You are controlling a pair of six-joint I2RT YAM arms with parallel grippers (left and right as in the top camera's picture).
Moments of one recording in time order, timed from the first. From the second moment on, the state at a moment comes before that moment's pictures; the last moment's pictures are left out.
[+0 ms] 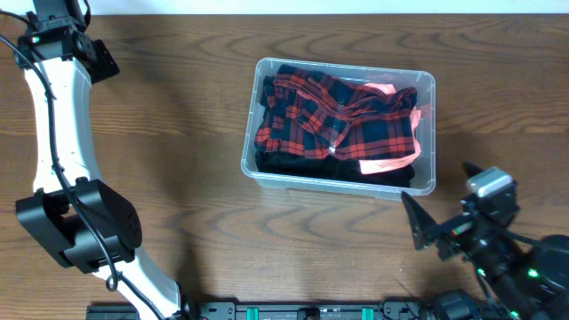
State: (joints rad) left arm 0.27 1.94 1.93 -1.02 -0.40 -0.21; right arm 0.28 0.46 0.92 -0.74 -0.16 -0.04
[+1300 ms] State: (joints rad) left arm 0.27 1.94 1.93 -1.02 -0.40 -0.21; right arm 0.28 0.10 0.02 0.24 -0.15 -0.04
